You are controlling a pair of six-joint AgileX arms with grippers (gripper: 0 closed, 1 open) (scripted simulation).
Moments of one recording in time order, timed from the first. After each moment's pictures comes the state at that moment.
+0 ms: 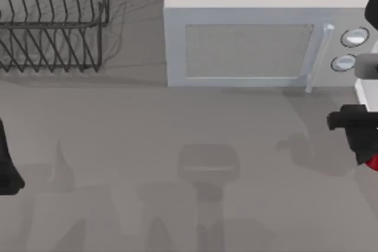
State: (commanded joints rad) left arm 0.00 0.00 0.00 0.00 0.00 0.00; right arm 0.41 1.47 1.26 -1.36 0.00 0.41
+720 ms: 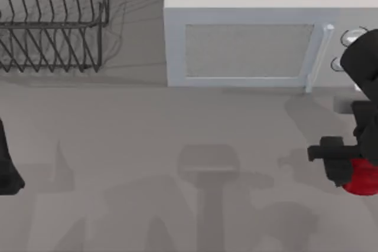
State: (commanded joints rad) left arm 0.00 0.00 0.00 0.00 0.00 0.00; right arm 0.41 1.53 0.99 -1.01 0.00 0.42
